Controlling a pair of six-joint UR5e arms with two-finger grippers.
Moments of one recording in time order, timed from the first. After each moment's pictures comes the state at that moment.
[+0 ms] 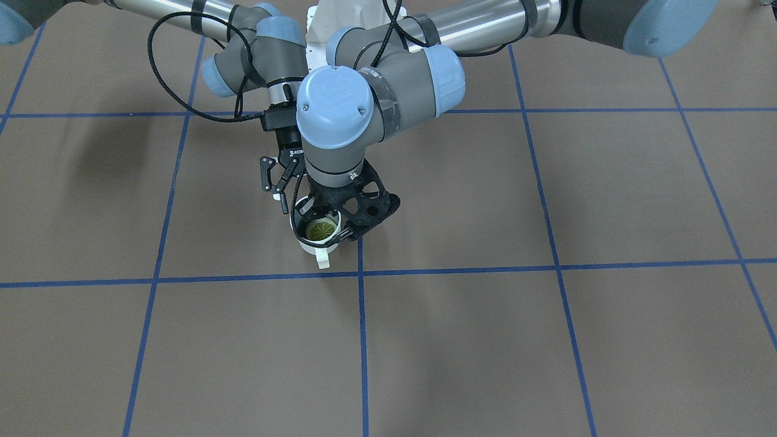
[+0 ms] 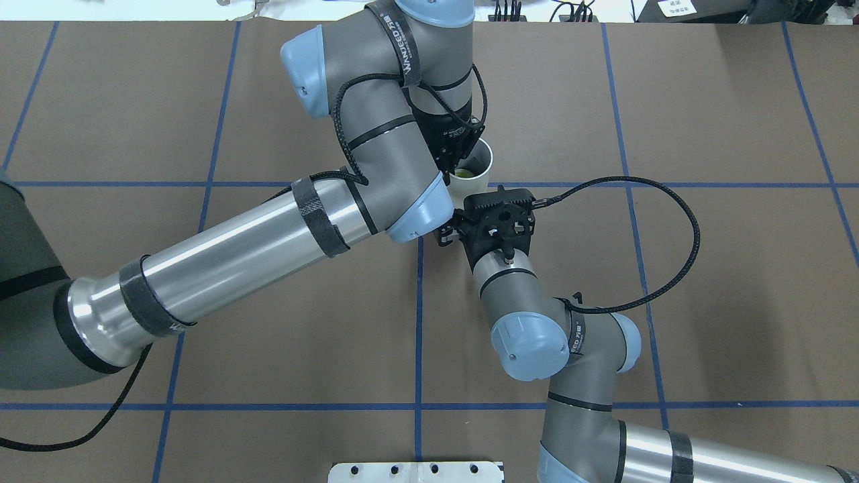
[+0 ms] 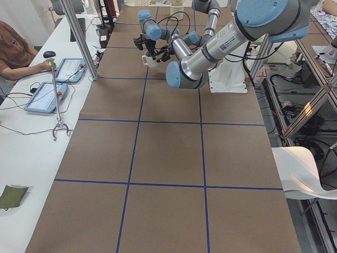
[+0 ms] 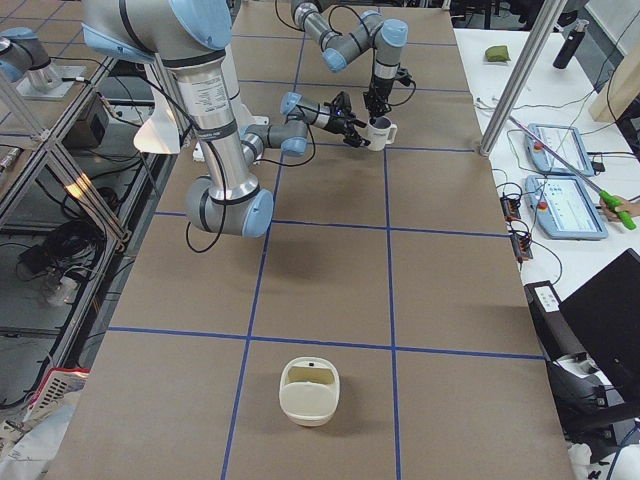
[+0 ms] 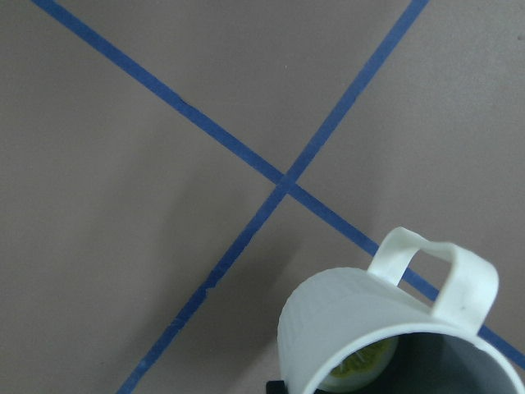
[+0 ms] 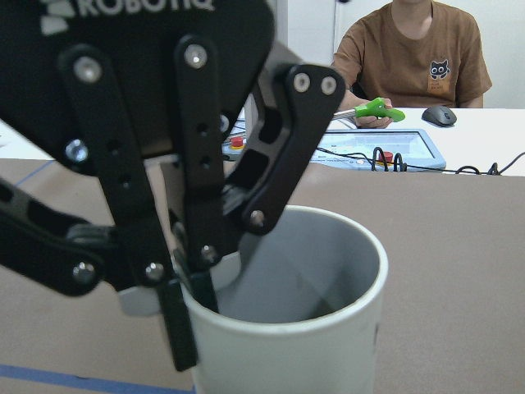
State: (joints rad) left arm -0.67 -2.73 -1.19 -1.51 -2.15 -1.72; right arm 0.29 -1.06 1.60 -0.90 0.78 1.09
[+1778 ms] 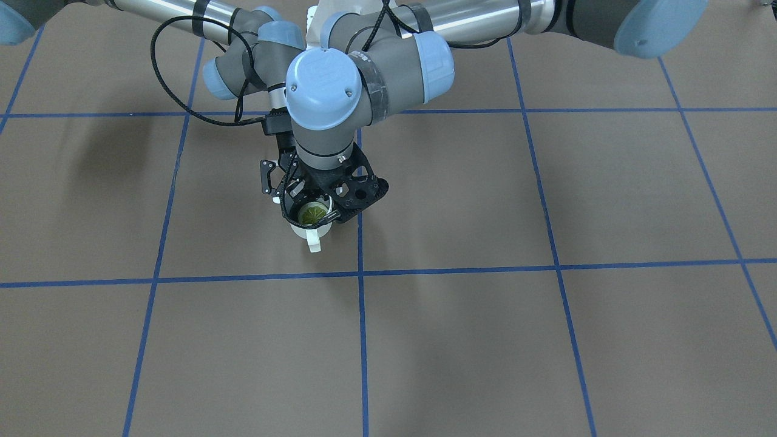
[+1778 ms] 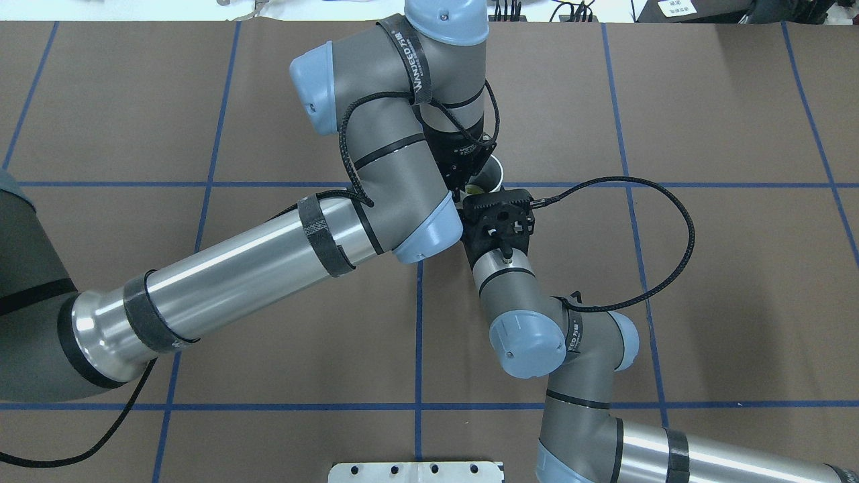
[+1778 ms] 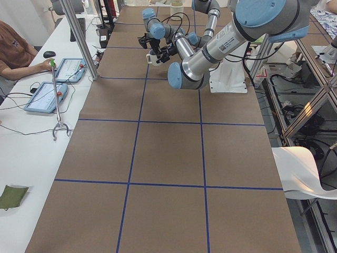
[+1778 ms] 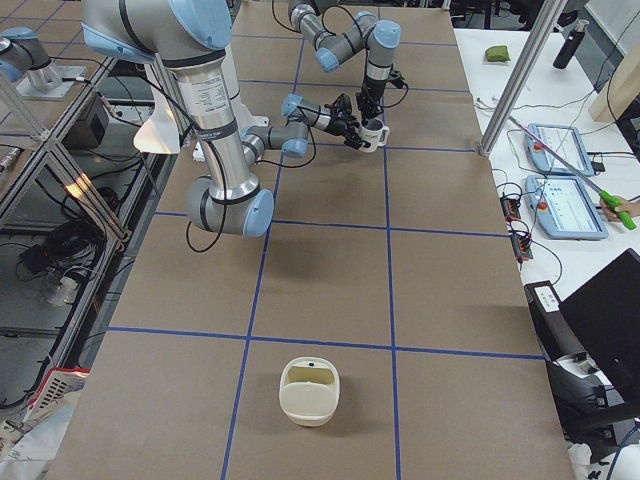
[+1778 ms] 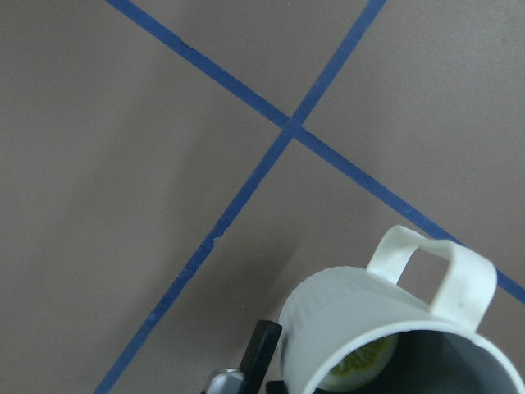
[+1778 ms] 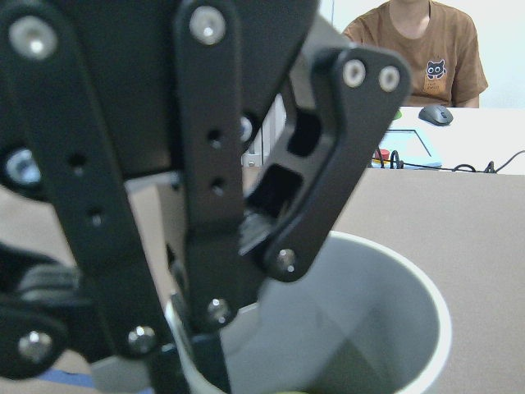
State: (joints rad) left arm -0.64 -2.73 -1.22 -1.49 -2.16 -1.72; right arm 0.30 -1.06 1.58 -0.90 0.78 1.09
